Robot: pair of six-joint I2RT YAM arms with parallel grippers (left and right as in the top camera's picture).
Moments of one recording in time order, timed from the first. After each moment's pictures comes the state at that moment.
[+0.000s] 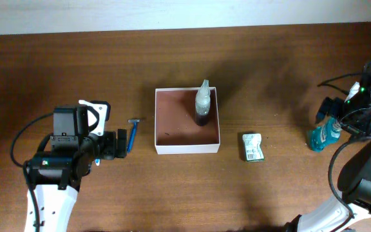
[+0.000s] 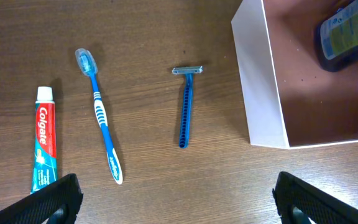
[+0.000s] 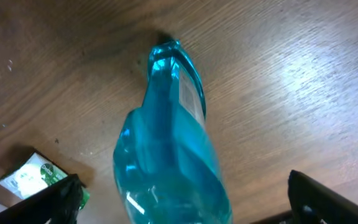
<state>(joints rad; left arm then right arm) -0.04 1.09 1.02 -0.92 0.07 0.04 -0.48 1.91 1.62 -1.38 -0.03 0.13</state>
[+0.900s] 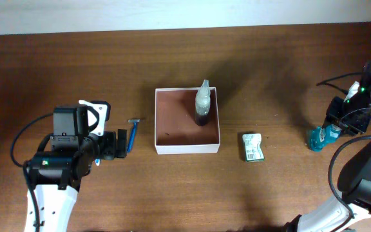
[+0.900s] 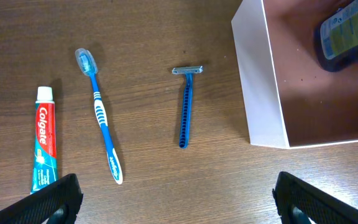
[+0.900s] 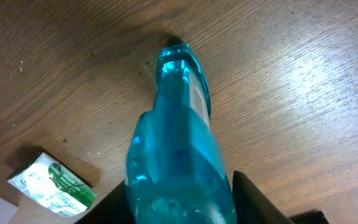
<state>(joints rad) -0.04 1.09 1.02 -0.92 0.07 0.04 -0.48 1.91 1.62 -1.38 -0.05 0.13</state>
